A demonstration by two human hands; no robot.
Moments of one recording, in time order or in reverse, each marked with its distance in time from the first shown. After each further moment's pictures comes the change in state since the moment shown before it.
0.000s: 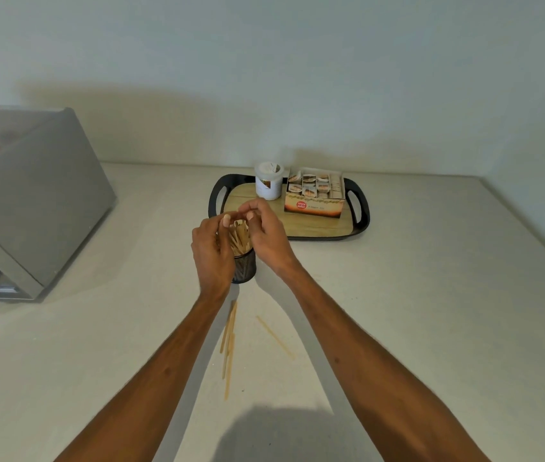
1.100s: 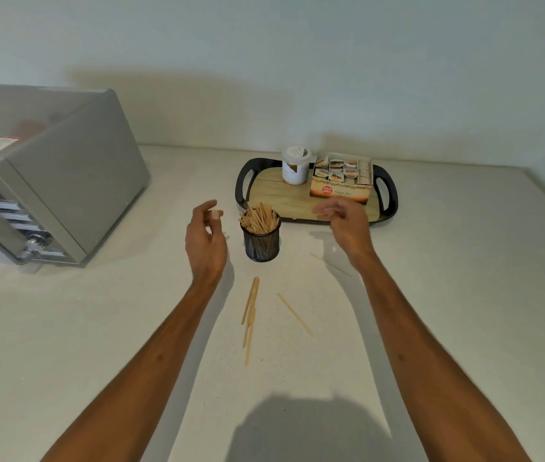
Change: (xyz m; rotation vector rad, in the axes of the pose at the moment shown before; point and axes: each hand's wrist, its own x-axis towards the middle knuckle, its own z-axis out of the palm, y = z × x) left_hand -0.011 -0.013 -0.060 0.035 0.073 -0.175; right_hand -0.025 0.026 -0.095 -0.085 0.114 0.257
